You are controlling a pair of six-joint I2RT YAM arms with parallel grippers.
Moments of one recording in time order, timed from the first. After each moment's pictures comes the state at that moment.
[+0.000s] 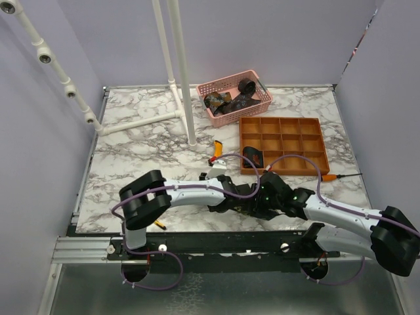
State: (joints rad) left arm -1.21 1.79 1.16 -1.09 -0.89 -1.23; right arm 0.83 1.08 0.42 -0.31 -0.04 1.00
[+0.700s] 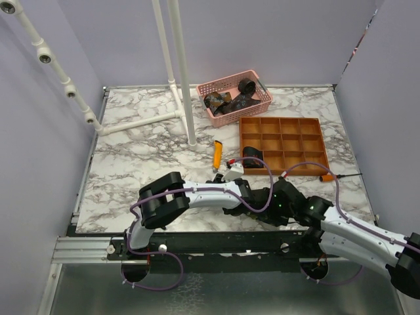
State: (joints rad) left arm -1.28 1.99 1.39 -1.20 -0.94 -1.19; right arm 0.83 0.80 0.36 -0.54 0.02 1.08
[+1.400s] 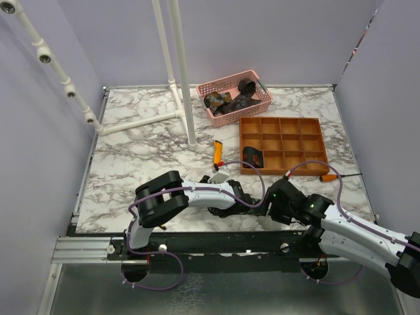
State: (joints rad) left arm -1.25 1.97 1.27 -1.36 -0.99 -1.27; right arm 0.83 0.80 0.39 -0.67 0.13 1.12
